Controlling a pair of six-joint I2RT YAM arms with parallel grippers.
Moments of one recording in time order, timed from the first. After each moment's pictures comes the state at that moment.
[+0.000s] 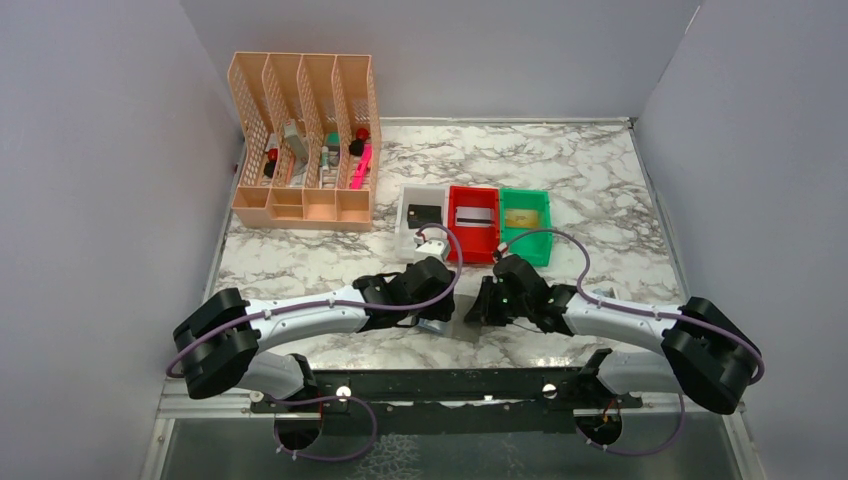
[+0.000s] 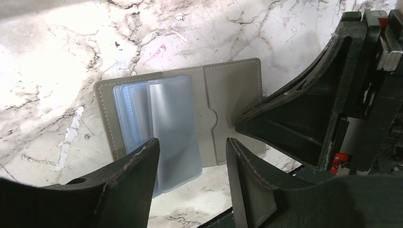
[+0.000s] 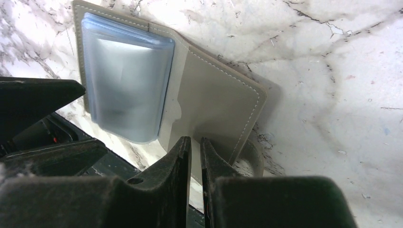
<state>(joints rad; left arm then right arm) -1.09 1.35 0.75 -0.23 -0.23 -0.74 0.83 1.25 0.45 -0.04 -0.13 0.88</state>
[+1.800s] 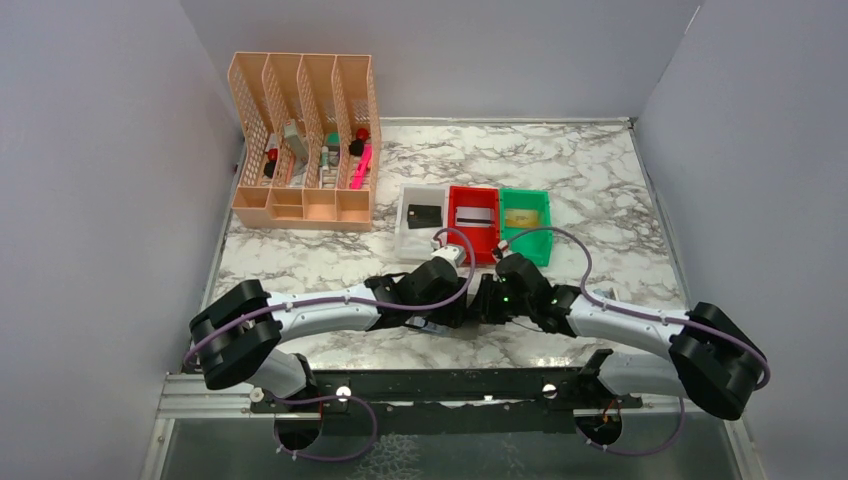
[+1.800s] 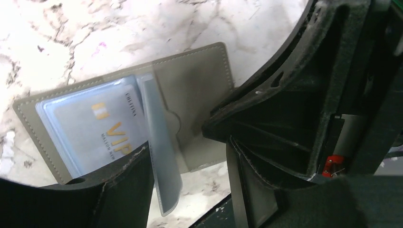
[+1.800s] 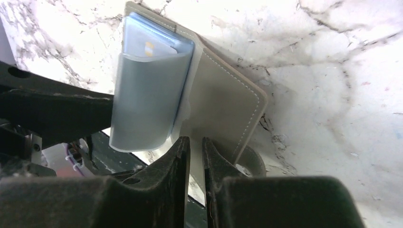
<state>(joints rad) -1.09 1.44 0.76 -0.13 -0.08 -0.69 0.83 1.22 0.45 -0.02 -0.15 0.88</state>
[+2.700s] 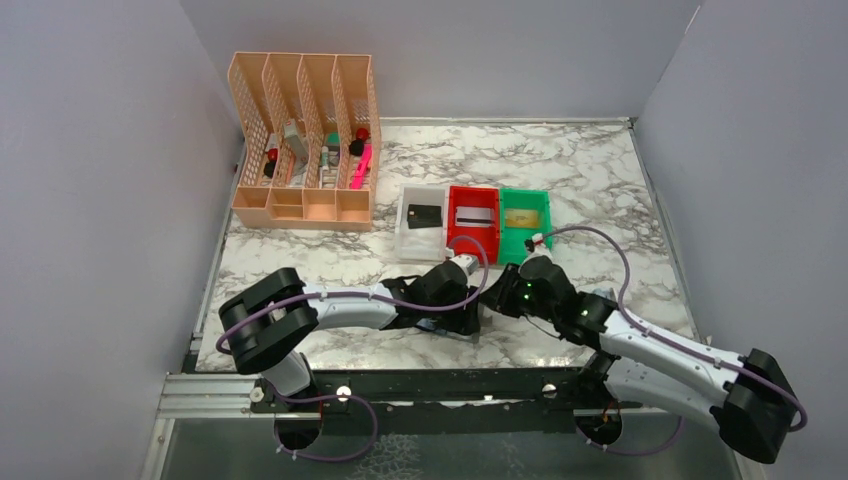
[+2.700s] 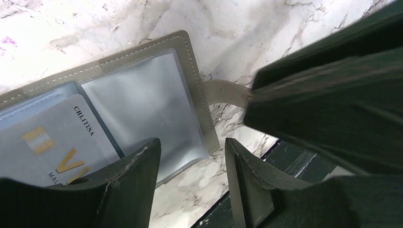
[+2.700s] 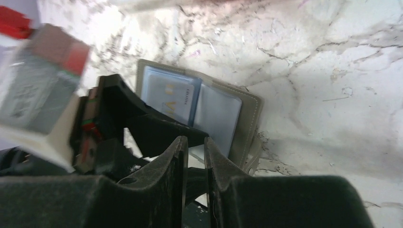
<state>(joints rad) -1.09 1.59 0.76 0.03 0.09 -0.71 0.82 0.86 0.43 -0.18 0.10 0.96</state>
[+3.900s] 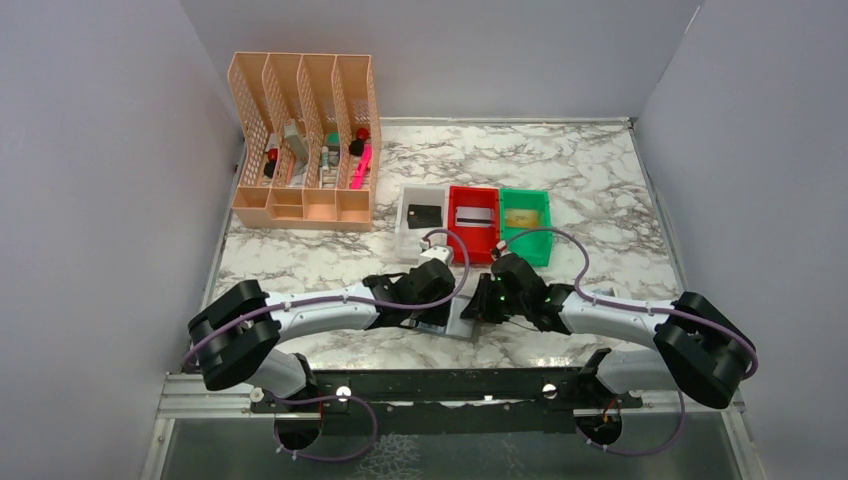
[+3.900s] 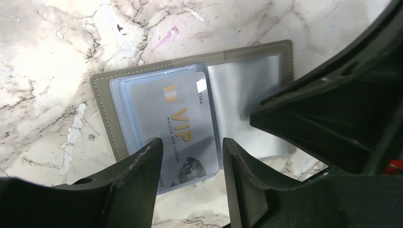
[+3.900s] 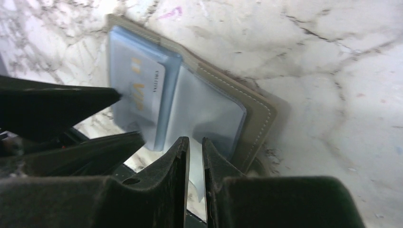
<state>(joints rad) -1.07 1.42 0.75 -0.24 -0.19 -0.68 0.82 1.28 0.45 0.01 -0.11 0.90</state>
